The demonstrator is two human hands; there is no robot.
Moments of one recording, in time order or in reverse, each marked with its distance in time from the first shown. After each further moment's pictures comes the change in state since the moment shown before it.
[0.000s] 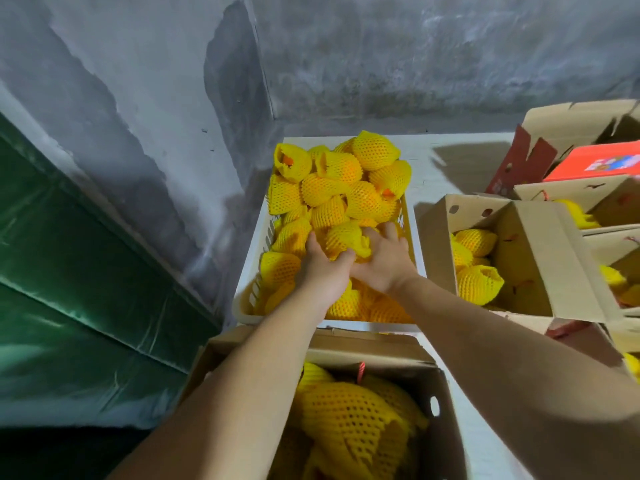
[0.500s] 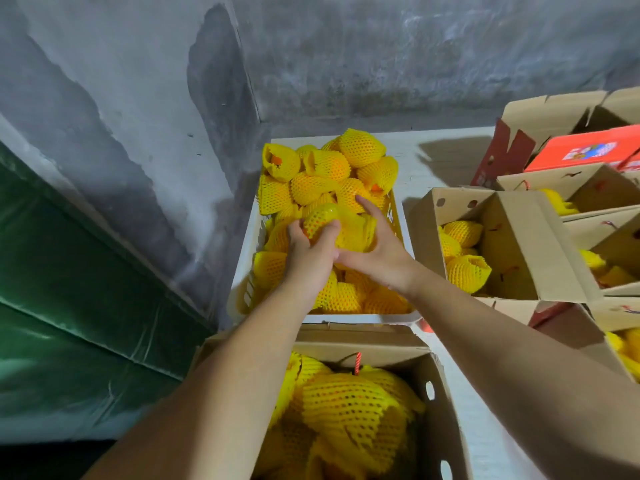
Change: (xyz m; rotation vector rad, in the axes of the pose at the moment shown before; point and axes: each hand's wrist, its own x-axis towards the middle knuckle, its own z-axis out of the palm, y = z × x) left_hand 0.002 0.005 -0.008 -0.195 0.038 0.095; right_hand -0.032 -0.015 -0.030 0.684 -0.048 -0.086
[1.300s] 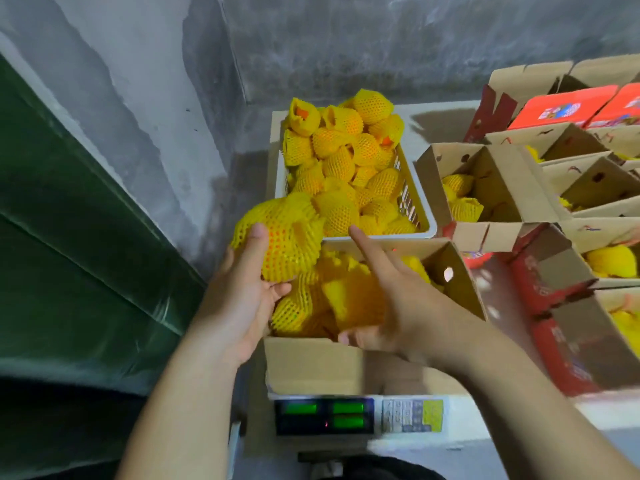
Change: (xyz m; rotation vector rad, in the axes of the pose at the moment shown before) left_hand -0.177 -0.061 -0.178 -0.509 -0.134 -0.010; right_hand -0.235 -0.114 0.102 -0.647 -0.187 -0.015
